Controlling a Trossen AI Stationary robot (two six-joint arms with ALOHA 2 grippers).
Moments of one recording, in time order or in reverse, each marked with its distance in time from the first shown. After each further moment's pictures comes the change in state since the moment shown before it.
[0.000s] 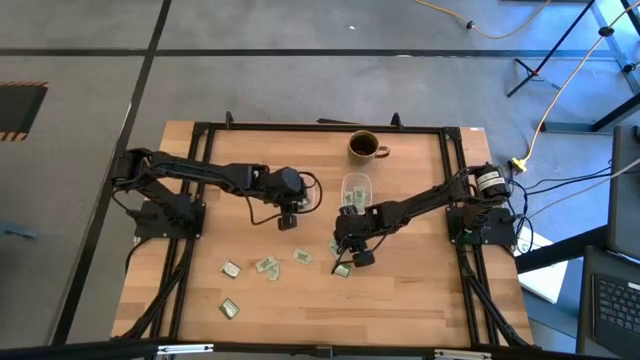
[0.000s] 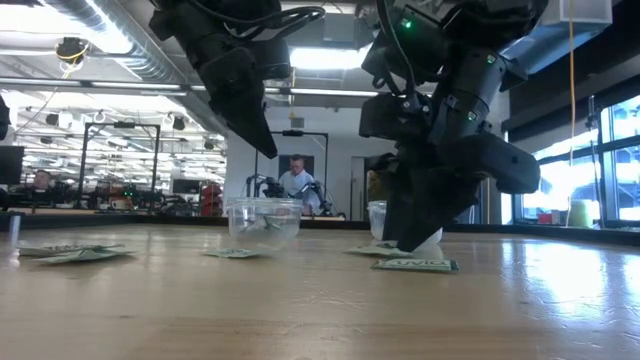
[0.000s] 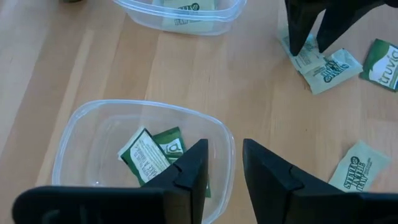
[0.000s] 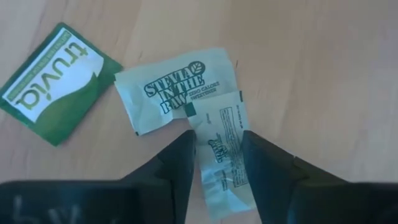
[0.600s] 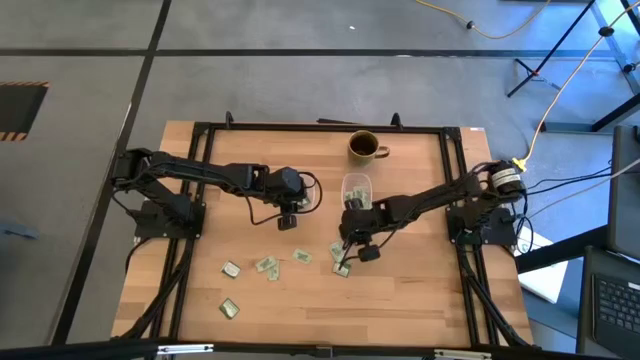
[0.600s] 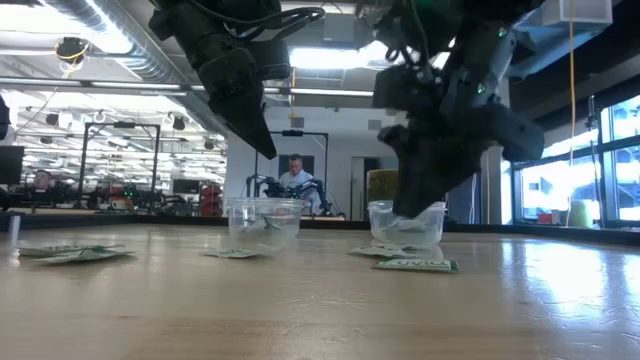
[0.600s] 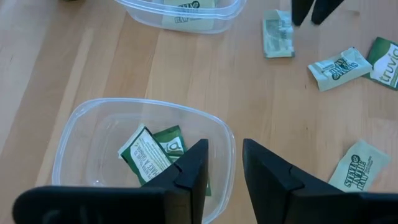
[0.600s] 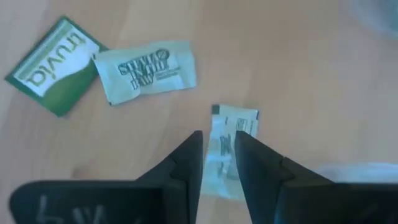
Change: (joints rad) left arm 0.000 0.000 0.000 -0.006 0.000 0.000; right arm -0.004 -0.133 -0.006 -0.082 0.050 -0.031
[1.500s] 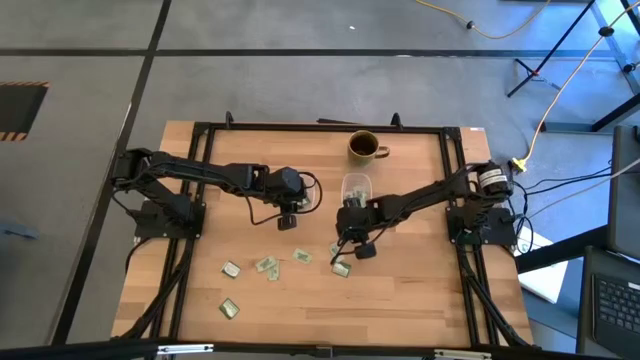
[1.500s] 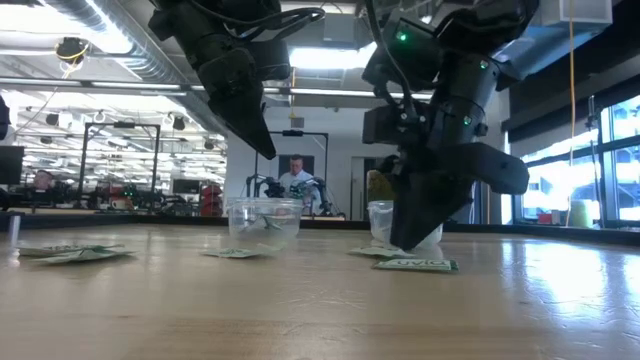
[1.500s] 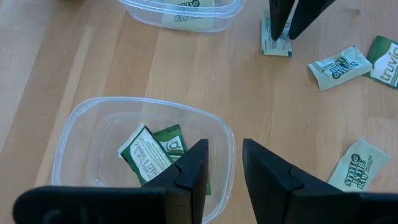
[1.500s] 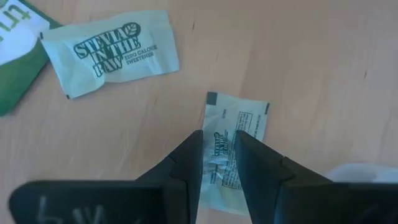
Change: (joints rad) left arm 0.000 0.000 0.000 -0.002 0.000 0.000; right arm -0.042 0.096 0.004 0.029 -0.030 0.010
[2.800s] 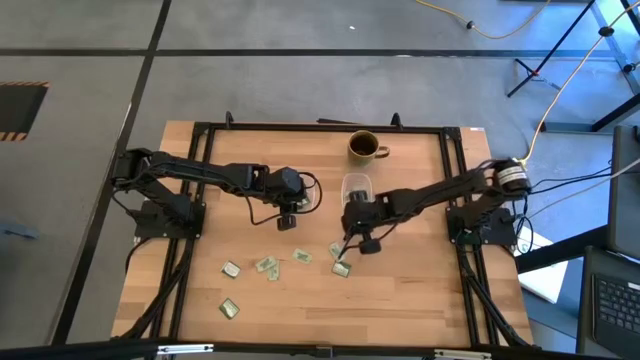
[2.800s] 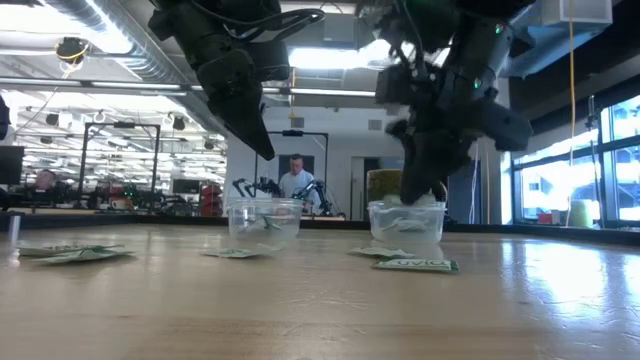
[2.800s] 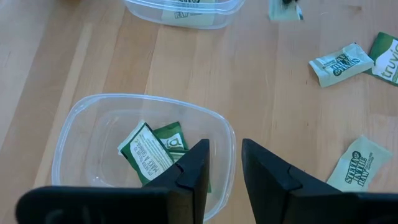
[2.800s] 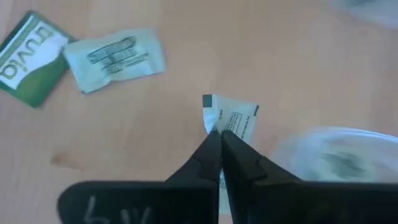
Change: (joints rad) left arm 0.000 0.000 0.000 -0.008 0.000 0.000; right arm 0.001 -0.148 -0.005 -0.090 0.060 0.017
